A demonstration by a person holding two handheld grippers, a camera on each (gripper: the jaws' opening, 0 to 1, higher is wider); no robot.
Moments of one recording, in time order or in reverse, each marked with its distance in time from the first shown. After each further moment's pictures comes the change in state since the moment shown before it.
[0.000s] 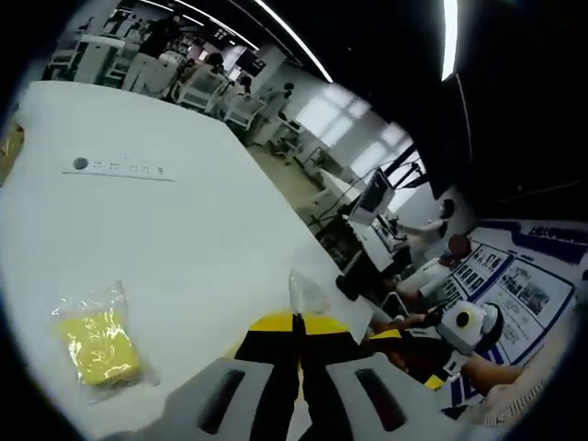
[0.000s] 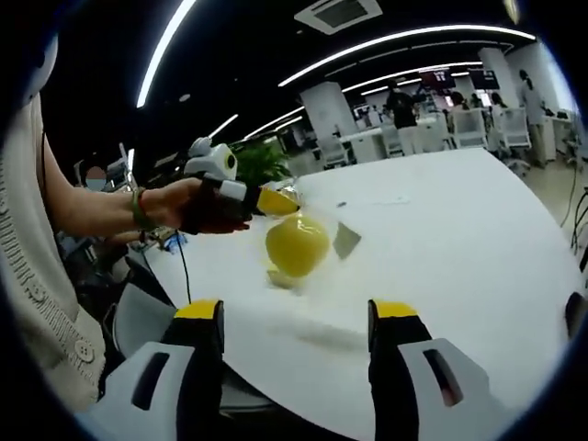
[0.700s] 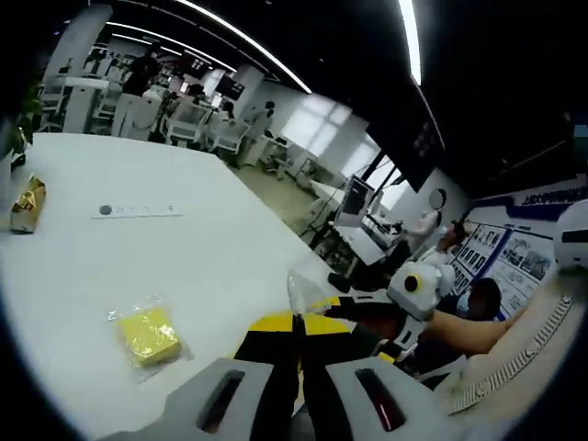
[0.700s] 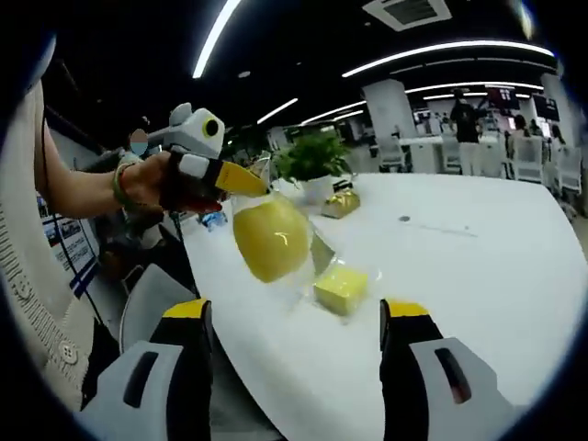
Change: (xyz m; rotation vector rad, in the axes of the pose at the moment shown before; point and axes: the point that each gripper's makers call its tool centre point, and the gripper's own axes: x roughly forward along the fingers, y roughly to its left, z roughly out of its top) left arm -0.105 -0.034 -0.003 0.160 -0.044 0.000; right arm 0.075 0.068 0.018 -0.200 0.070 0.245
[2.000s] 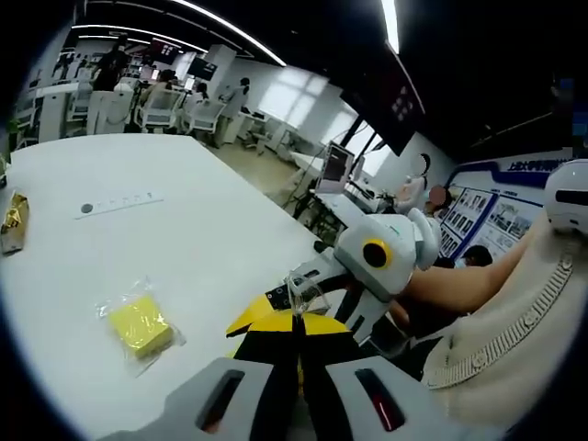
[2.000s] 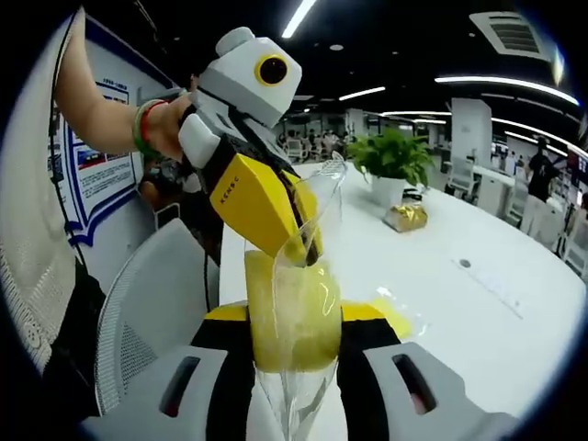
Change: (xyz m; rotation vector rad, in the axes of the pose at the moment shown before) left arm 0.001 -0.016 -0.027 0.083 0.140 -0.076; right arm 0.070 0.038 0.012 -0.320 0.113 0.228
